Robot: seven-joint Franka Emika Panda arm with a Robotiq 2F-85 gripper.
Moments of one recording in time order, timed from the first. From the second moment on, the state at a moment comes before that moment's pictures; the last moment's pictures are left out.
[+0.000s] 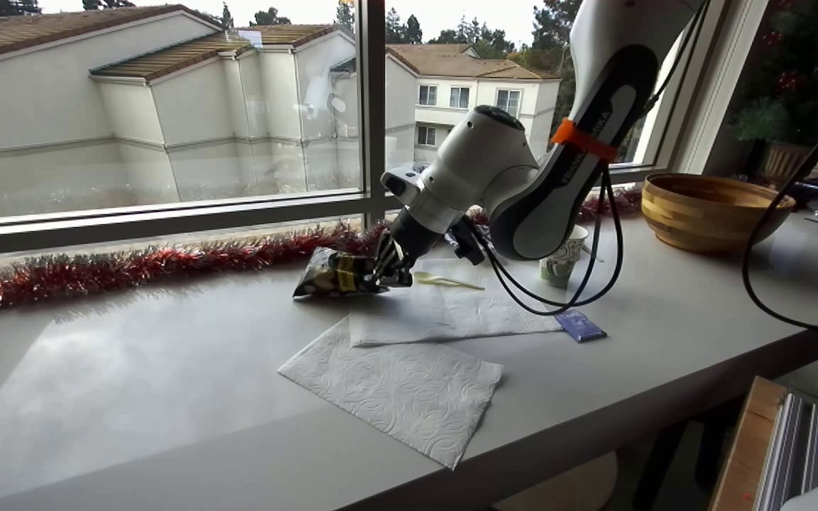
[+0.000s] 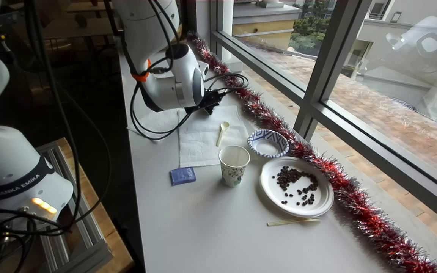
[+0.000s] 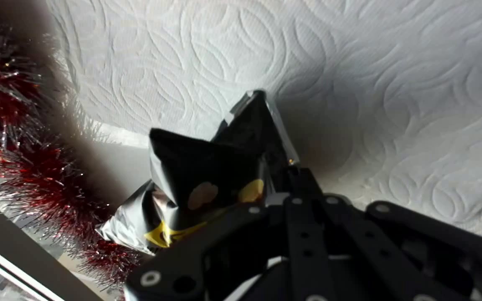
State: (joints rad) arm -0.59 0.66 0.43 -2.19 -1.15 3.30 -0.29
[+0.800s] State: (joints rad) arm -1.05 0.81 0.91 -2.19 -0.99 2.92 -0.59
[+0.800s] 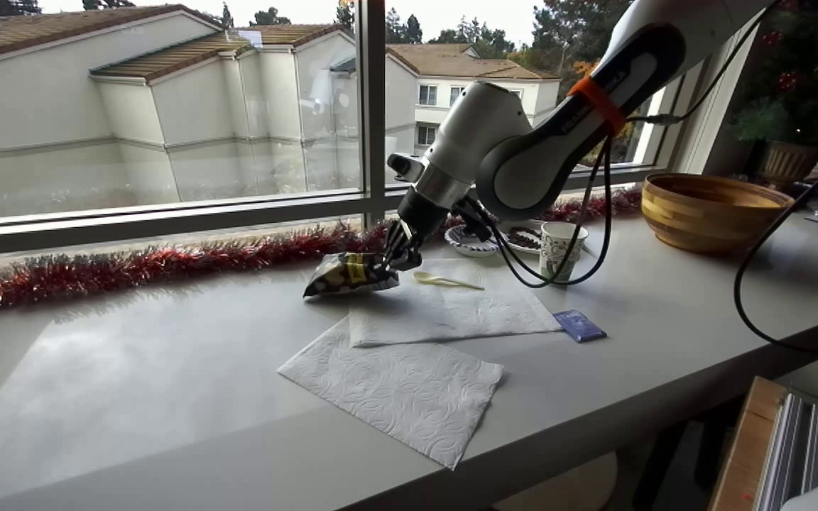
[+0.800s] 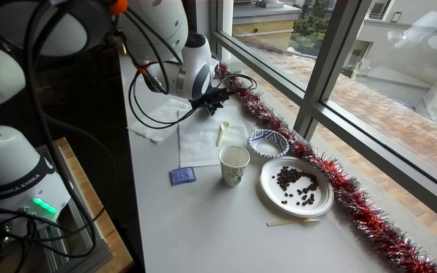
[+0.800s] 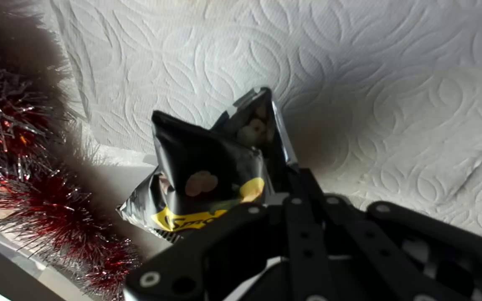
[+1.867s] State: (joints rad) arm -1.06 0.56 0.98 -2.20 -0.33 2.67 -0.83
